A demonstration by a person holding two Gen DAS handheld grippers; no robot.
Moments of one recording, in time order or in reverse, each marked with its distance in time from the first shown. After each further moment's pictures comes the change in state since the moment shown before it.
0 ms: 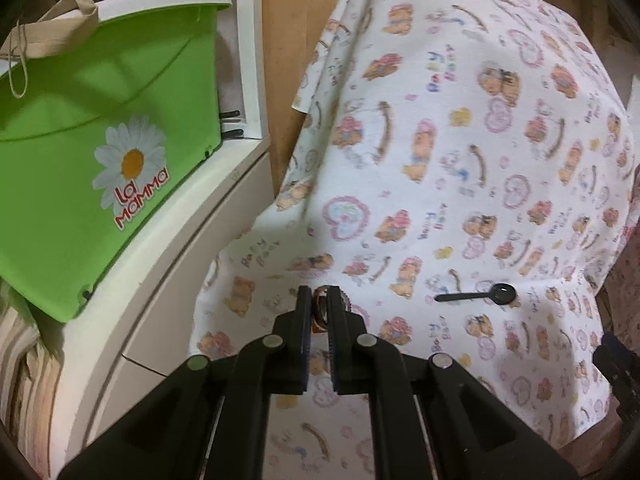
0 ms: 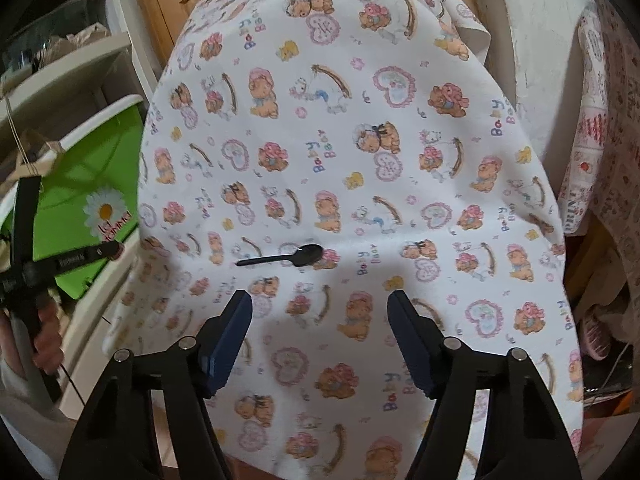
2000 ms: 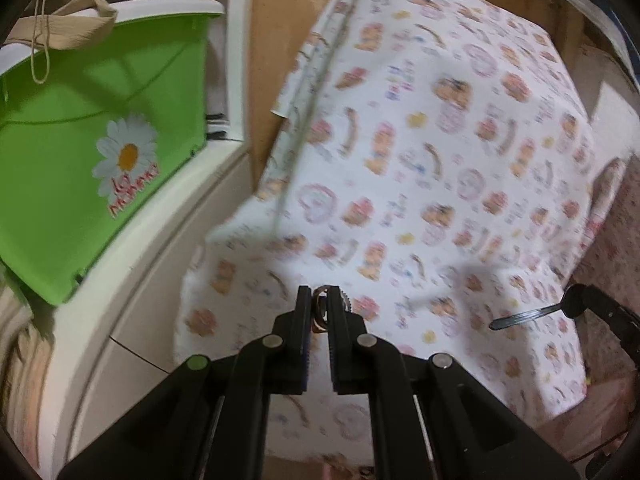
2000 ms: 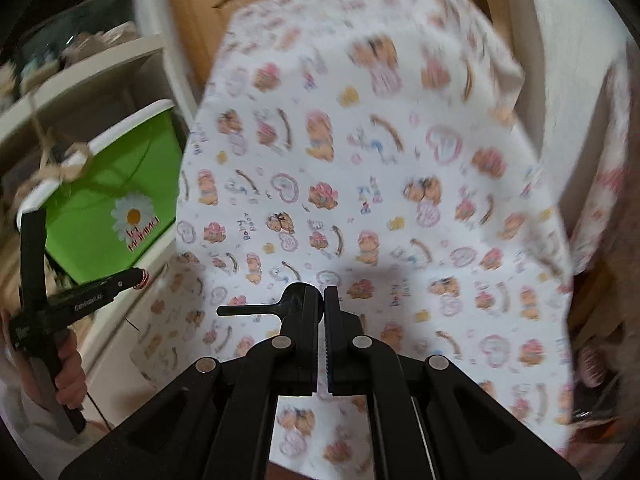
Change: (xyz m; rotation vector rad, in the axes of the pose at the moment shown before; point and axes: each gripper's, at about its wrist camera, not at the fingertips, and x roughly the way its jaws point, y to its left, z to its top) left arm -0.034 -0.002 -0.023 0.003 -0.020 -0.115; right arm -0.035 0.042 0.031 -0.094 -0.030 0.016
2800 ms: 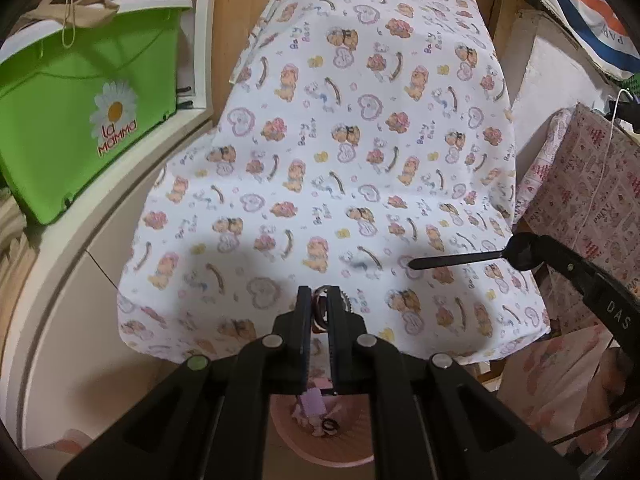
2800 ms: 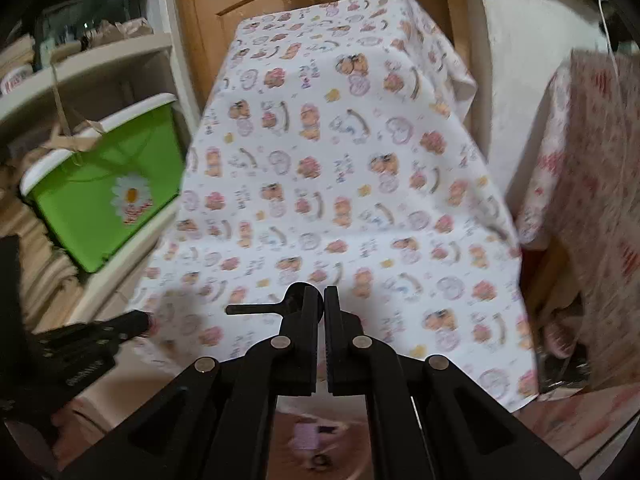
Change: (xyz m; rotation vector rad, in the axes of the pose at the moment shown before) left arm -0.059 -0.066 -0.095 0.021 0.027 -0.060; right arm -0.067 0.004 -0.062 0.018 -0.017 -0.070
